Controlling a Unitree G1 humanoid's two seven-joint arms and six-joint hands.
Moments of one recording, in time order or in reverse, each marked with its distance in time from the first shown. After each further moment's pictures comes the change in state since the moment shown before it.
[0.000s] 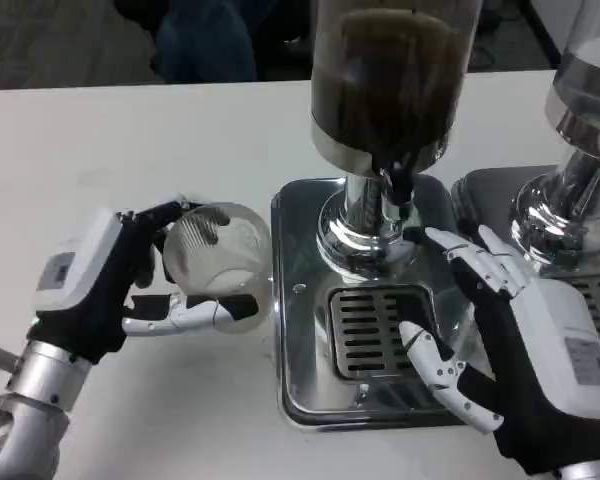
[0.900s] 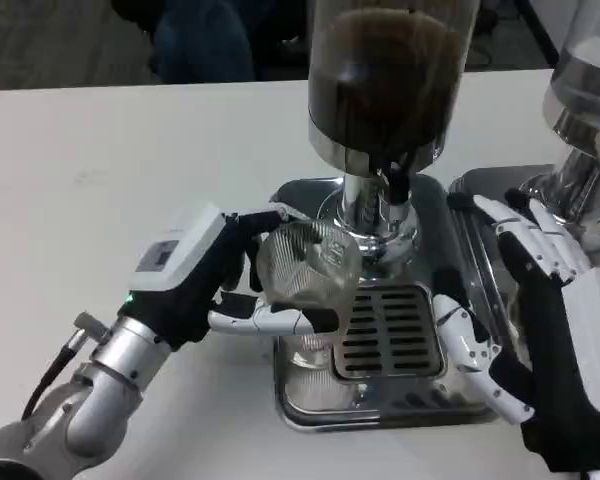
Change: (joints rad) left arm -0.118 -0.111 -0.089 0.058 0.015 0.033 -0.133; right arm 0.067 0.072 -0.036 -0.113 -0.025 -0.001 -0.053
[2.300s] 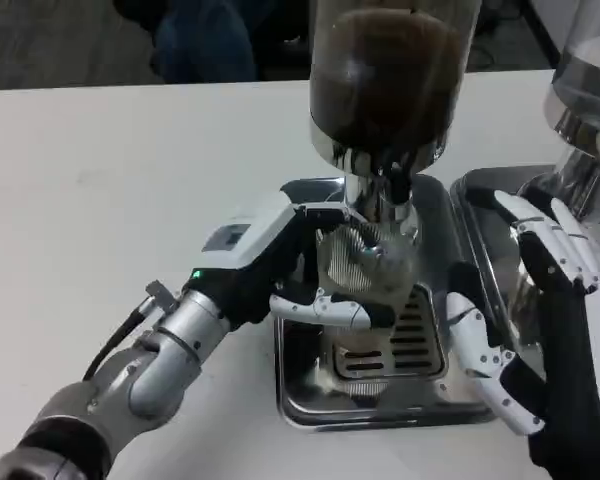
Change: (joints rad) left arm -0.135 -0.113 -0.076 0.088 0.023 0.113 -0.067; right arm 0.088 0.078 0.018 -0.087 -0.042 0.000 -0.024
